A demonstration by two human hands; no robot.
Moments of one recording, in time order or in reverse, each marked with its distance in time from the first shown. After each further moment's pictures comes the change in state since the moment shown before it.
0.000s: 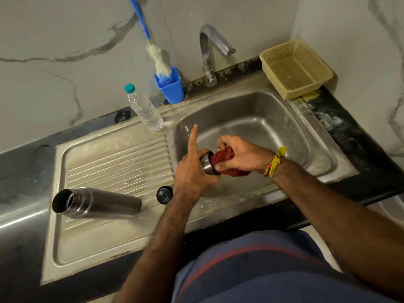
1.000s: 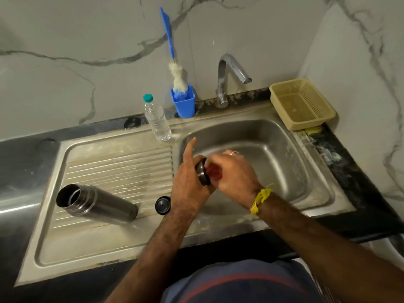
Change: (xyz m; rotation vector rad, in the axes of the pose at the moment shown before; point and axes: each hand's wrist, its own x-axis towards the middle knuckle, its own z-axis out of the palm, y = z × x) left_hand -0.008 0.006 -0.017 -0.151 0.246 0.028; right_hand -0.005 -0.035 0.038 -0.513 0.442 -0.391
